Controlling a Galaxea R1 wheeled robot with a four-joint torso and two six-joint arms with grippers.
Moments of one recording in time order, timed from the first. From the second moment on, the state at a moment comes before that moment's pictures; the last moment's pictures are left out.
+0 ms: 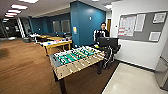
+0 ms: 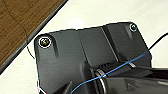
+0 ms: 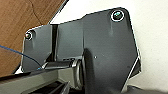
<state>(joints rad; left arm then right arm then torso) 1.57 2.99 -2.67 0.09 -0.17 -0.05 -1.52 3.02 -2.72 -0.18 0.01 0.12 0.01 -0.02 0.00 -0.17</state>
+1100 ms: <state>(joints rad) 1.58 3.00 -2.67 0.09 -0.16 -0.05 -1.53 3.02 -2.72 -0.18 0.01 0.12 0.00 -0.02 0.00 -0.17</state>
